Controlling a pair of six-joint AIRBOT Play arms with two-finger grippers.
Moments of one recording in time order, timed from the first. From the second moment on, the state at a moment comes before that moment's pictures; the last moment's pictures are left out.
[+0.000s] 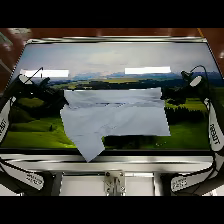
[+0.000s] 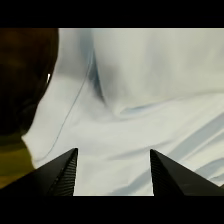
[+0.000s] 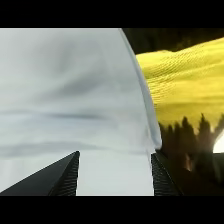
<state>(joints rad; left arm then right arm) 0.18 -1.76 1.44 1.03 -1.33 -1.48 -0.20 -1.68 1.38 -1.21 1.06 1.48</state>
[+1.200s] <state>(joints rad) 0.15 -1.27 0.48 0.78 -1.14 -1.28 -0.58 -1.31 1.09 -1.27 1.36 1.33</state>
